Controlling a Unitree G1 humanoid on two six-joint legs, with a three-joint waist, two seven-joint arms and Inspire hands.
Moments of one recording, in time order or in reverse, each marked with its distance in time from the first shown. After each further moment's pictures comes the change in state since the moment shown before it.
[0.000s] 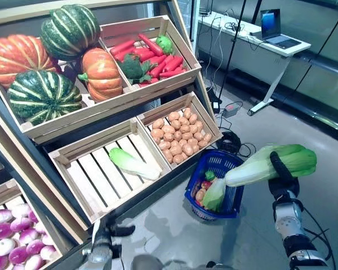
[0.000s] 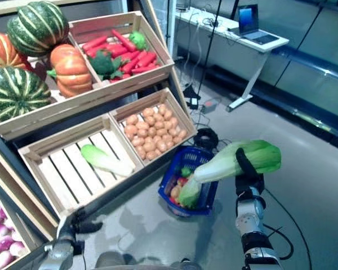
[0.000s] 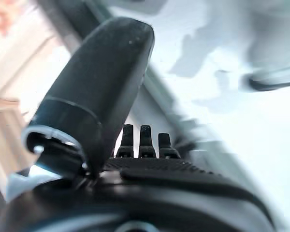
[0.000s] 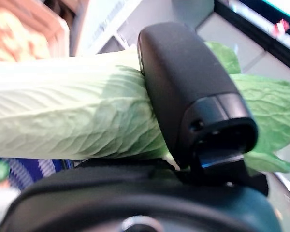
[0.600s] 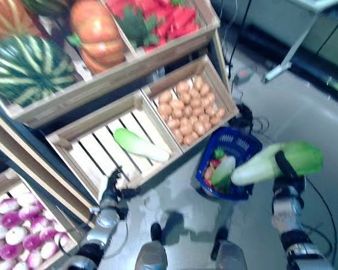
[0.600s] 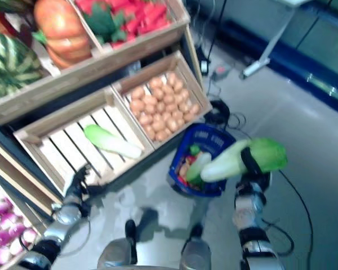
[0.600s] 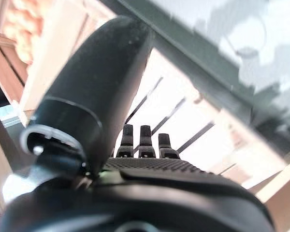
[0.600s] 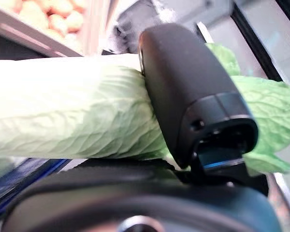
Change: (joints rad) left arm -0.397 0.213 -0.128 -0.184 0.007 -0.043 0.186; right arm -0.260 -0.021 0.075 0.077 -0.144 -0.083 -0.169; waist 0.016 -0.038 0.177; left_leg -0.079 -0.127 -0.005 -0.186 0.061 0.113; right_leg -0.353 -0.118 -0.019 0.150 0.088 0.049
